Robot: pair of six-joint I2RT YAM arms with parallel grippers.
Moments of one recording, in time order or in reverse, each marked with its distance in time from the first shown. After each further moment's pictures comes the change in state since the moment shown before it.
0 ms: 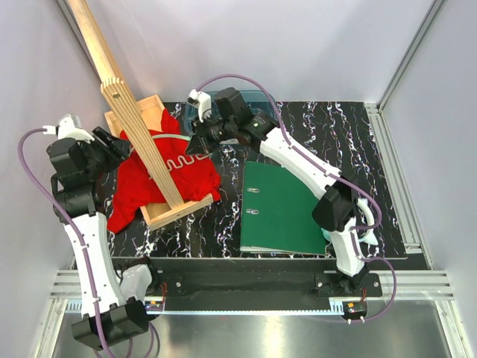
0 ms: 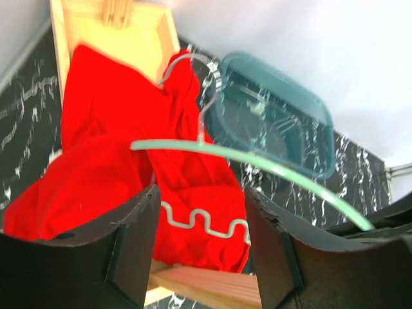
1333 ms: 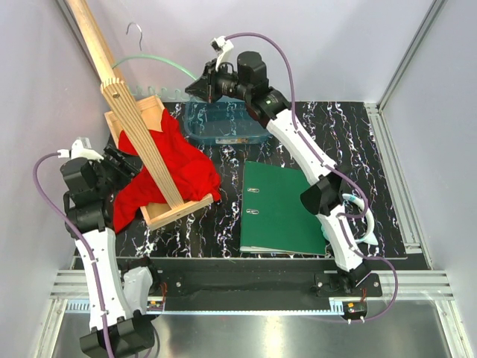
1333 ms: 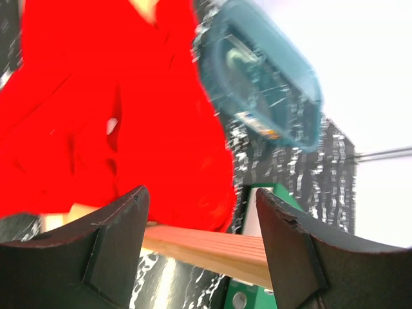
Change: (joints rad) left arm -0.001 -0.135 -0.226 -0.008 0.061 -0.151; right arm -0.150 0.238 0.477 0.252 0.048 0.135
